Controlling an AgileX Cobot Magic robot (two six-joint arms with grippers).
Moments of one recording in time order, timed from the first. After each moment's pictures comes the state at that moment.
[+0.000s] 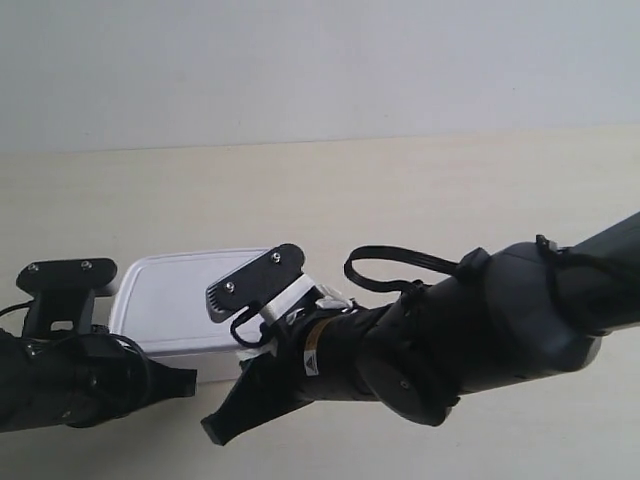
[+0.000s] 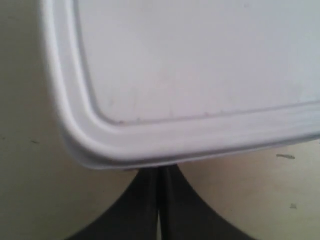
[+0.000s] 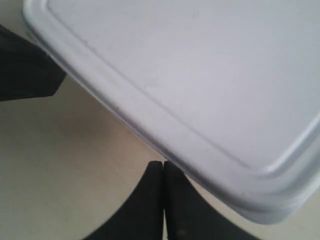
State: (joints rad) left arm -0.52 1.58 -0.45 -1.22 -0.16 0.70; right arm 0.92 1.92 -0.84 0.05 -0.17 0.08
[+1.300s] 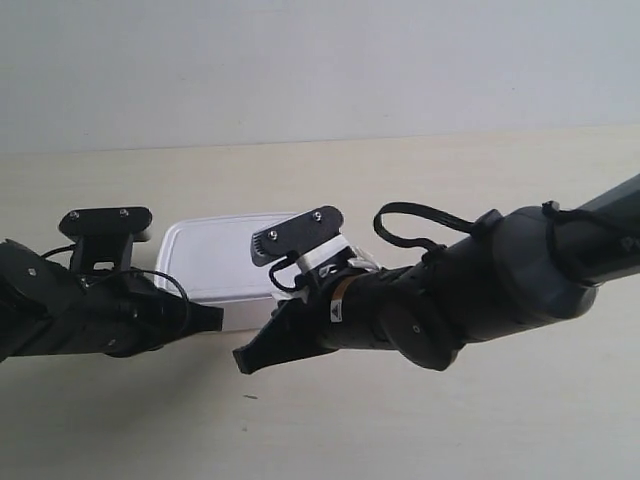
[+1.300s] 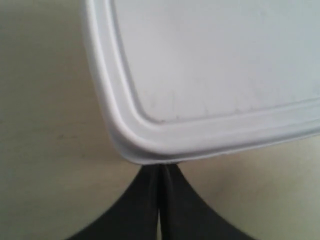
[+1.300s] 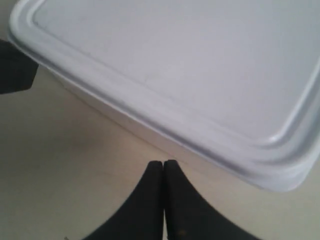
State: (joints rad) left arm -0.44 1.73 -0.65 -1.13 -0.15 0.70; right arm 0.79 1.96 -0.89 0.06 -0.20 0.09
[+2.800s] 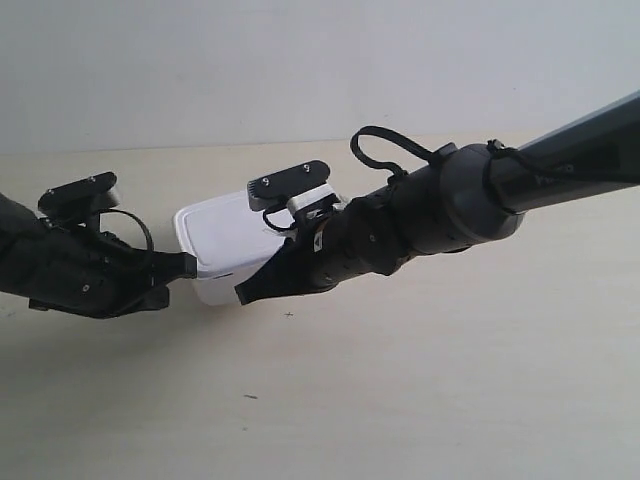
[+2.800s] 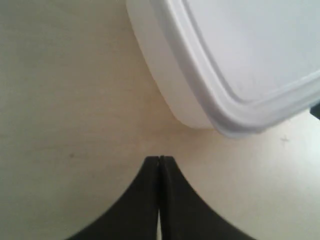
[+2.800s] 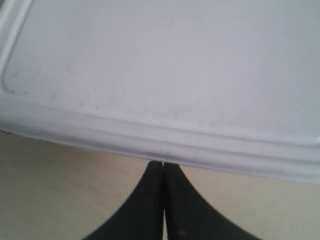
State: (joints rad) left arm -0.20 1.76 -0.78 -1.04 0.18 0.63; right arm 0.68 2.09 -1.20 0.05 0.06 0.05
